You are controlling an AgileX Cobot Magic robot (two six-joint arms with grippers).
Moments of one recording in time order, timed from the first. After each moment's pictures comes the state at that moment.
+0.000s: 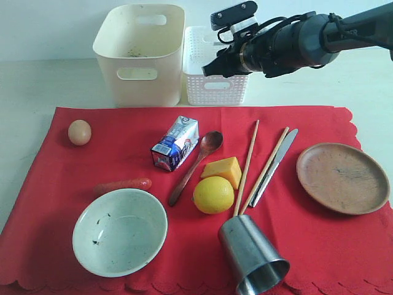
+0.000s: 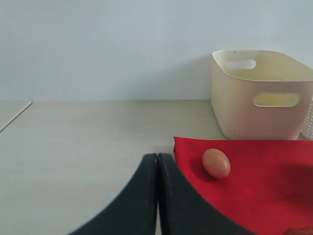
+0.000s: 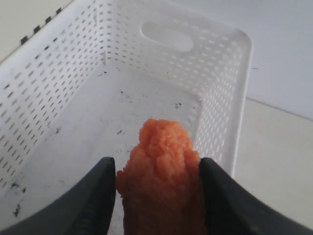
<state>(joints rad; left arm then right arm) 0.00 0.01 0.00 0.00 0.19 -0.01 0.40 2.28 -1.56 -1.74 0.19 1.68</state>
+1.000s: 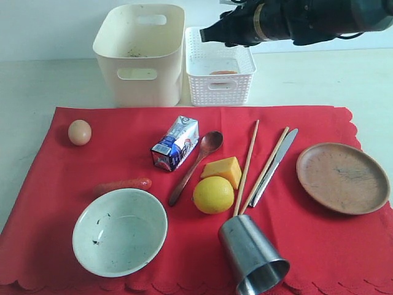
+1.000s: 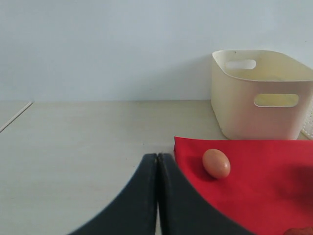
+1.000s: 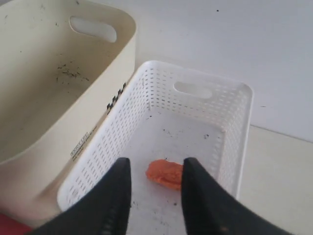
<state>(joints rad) 0.00 0.01 0.00 0.00 0.19 -0.01 0.40 1.98 -1.38 -1.74 0.04 1.76</state>
